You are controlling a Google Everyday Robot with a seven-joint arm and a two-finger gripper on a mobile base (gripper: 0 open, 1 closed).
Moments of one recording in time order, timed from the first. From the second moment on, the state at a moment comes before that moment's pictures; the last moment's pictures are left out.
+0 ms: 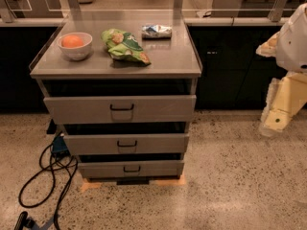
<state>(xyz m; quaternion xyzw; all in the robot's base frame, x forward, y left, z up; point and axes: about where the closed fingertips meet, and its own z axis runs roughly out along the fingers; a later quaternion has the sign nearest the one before) 0.438 -0.217 0.976 -0.60 0.78 -0.03 0.16</state>
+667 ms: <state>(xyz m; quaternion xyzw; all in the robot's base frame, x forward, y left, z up) 0.444 -0.222 0.955 -0.60 0.78 -0.01 0.17</state>
